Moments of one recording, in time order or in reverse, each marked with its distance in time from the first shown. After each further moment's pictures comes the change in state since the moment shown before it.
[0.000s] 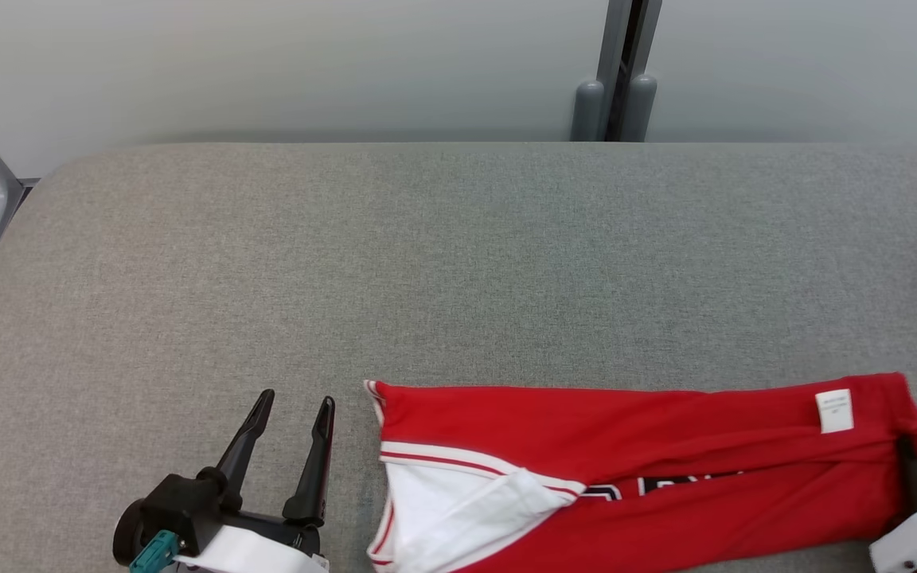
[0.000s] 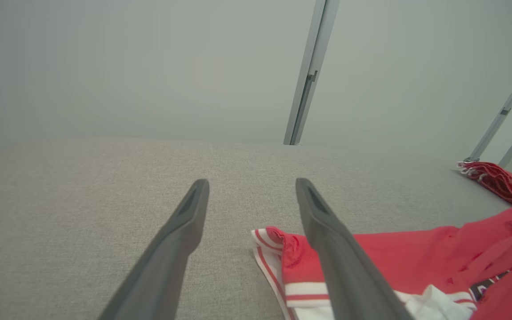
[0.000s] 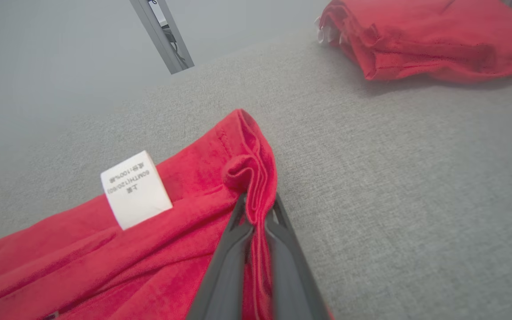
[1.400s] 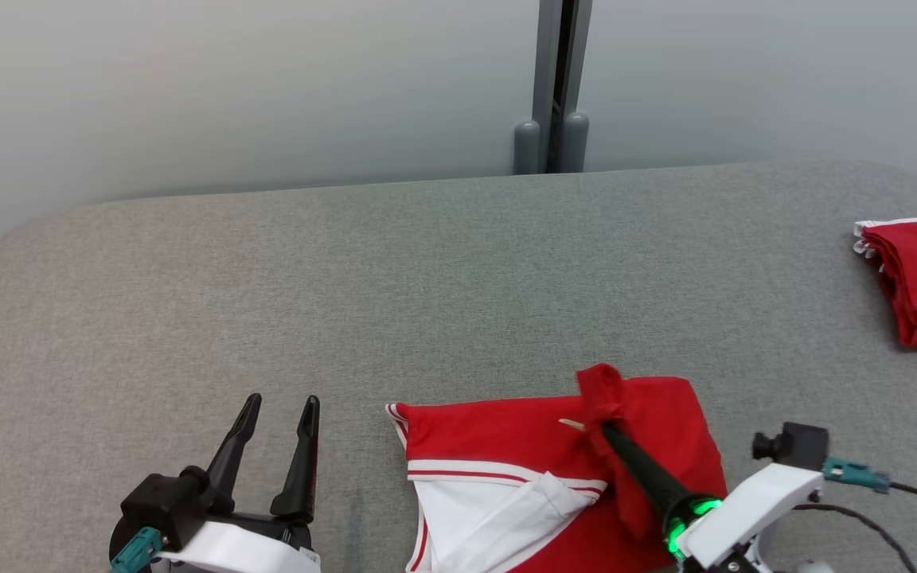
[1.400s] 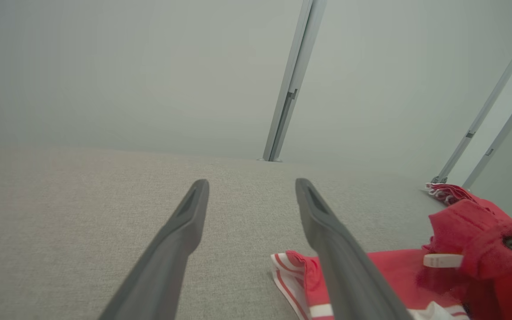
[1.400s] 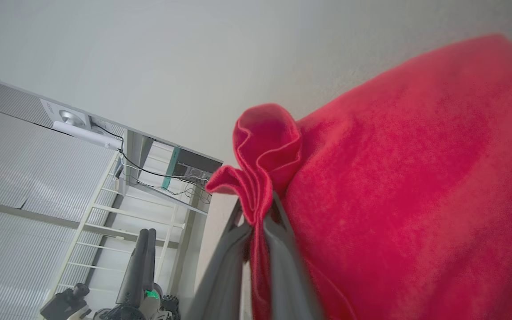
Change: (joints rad) left arm -0.014 0.000 0.016 0.047 -0.082 0.000 0.000; right arm 0.054 0.091 0.392 -0.529 0.721 0.000 0.423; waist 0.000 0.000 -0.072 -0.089
